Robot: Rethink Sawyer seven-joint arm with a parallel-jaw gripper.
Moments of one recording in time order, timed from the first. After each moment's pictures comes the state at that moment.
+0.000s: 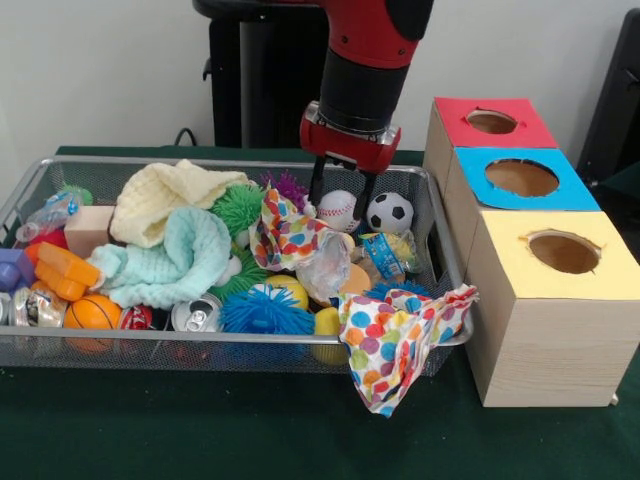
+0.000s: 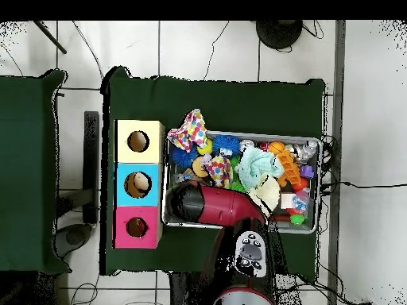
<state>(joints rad) -0.08 -0.55 -0.17 1.75 0.00 0.37 1.92</state>
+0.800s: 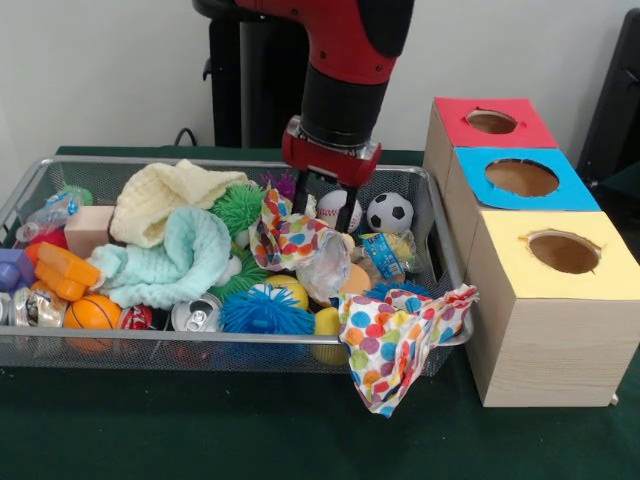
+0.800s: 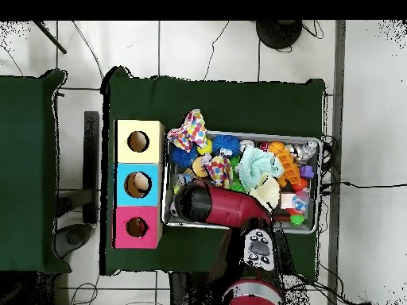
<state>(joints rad) -0.11 -0.51 -0.17 1.75 0.00 0.29 1.92</state>
